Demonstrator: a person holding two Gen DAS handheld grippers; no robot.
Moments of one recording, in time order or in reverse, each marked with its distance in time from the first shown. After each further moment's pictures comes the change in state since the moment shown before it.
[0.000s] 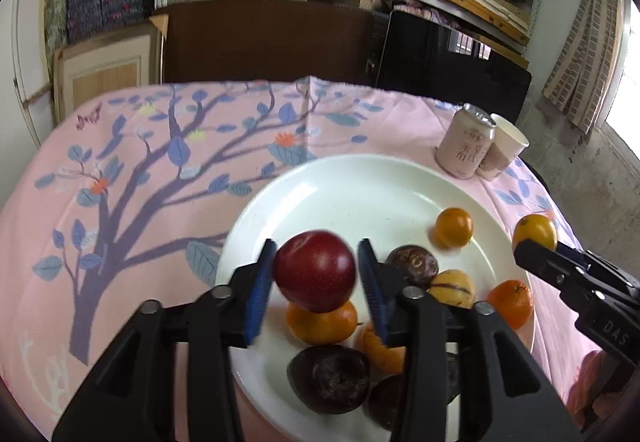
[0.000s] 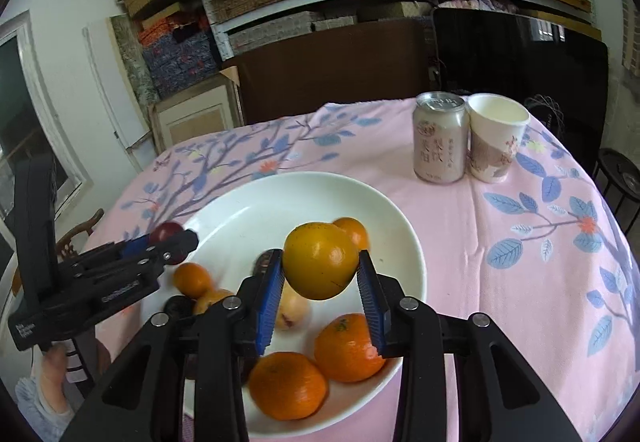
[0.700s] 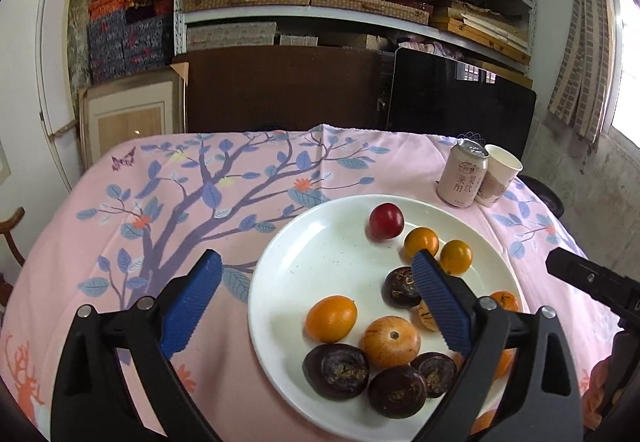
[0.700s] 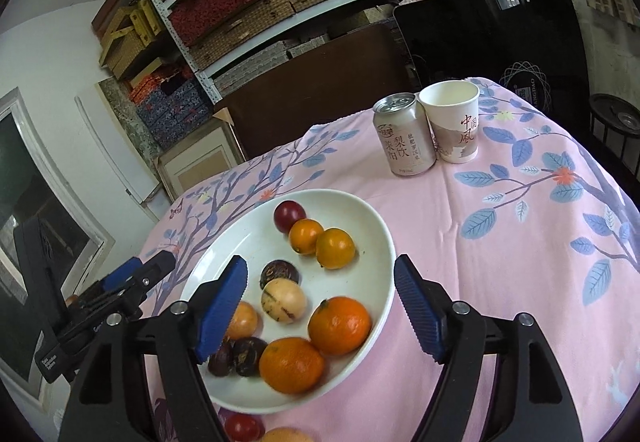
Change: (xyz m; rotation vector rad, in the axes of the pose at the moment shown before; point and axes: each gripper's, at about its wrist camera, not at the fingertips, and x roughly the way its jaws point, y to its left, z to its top) left arm -0.059 -0.020 -0.007 0.055 -0.185 0.114; right arm -0.043 -0.030 -0.014 0.184 -0.078 0.072
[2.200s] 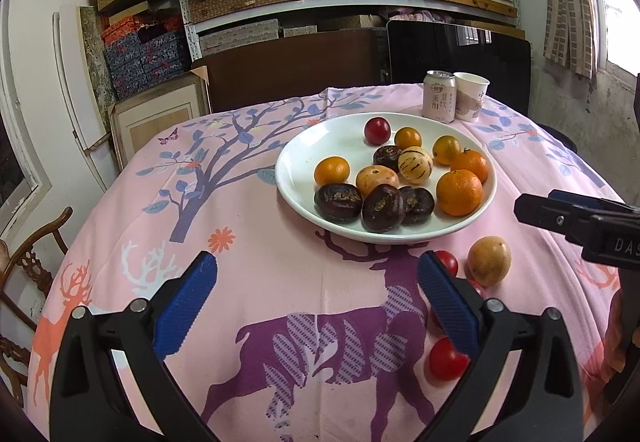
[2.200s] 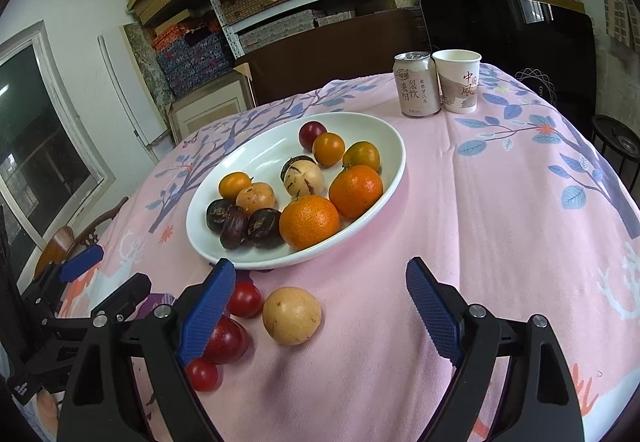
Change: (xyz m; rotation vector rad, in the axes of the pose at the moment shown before) left arm -0.106 -0.025 -0.110 0.139 0.036 0.119; right arm -0.045 0.021 -0.083 -0.151 0.086 -0.022
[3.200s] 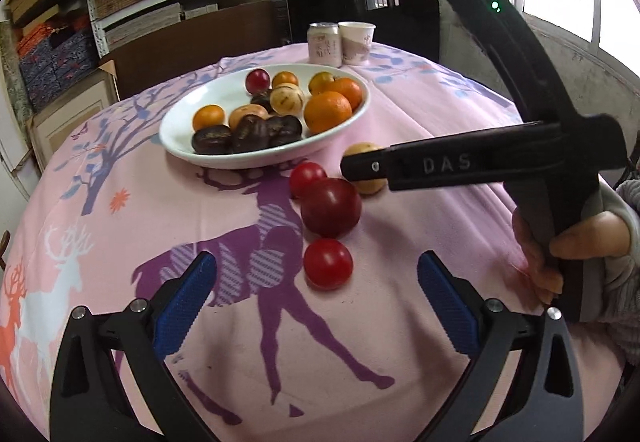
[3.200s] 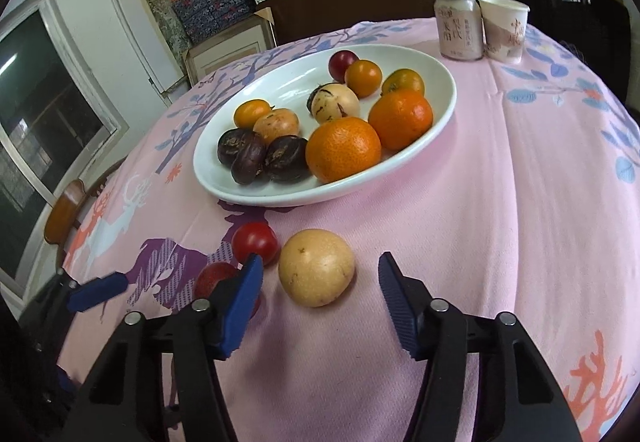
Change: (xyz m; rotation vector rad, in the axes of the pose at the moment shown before) left arm -0.015 -0.048 -0.052 0.166 0.098 -0.314; right arm 0.035 0.010 -0.019 -0.042 0.195 0.076
